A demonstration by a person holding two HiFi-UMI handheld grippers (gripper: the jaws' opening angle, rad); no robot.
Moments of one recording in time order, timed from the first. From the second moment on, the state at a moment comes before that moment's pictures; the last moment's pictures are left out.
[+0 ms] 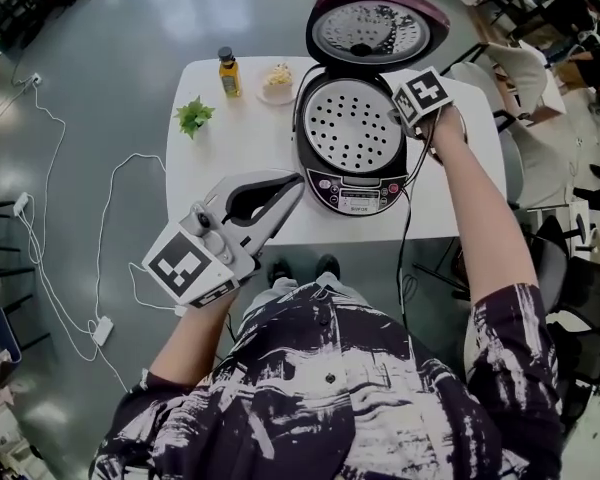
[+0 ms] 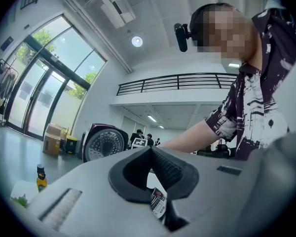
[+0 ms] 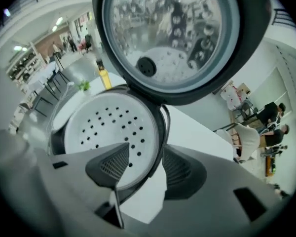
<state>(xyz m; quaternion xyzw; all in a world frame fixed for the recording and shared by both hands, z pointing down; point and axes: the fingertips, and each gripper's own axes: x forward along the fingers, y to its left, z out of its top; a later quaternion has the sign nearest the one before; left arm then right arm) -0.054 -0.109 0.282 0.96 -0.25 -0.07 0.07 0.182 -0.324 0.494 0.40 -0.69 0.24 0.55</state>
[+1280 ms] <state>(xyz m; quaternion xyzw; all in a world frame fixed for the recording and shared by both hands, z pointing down) 0.036 -0.139 0.255 0.95 -0.30 -0.01 0.04 0.193 -0.141 0.246 0.41 -0.91 -0.01 -0.04</state>
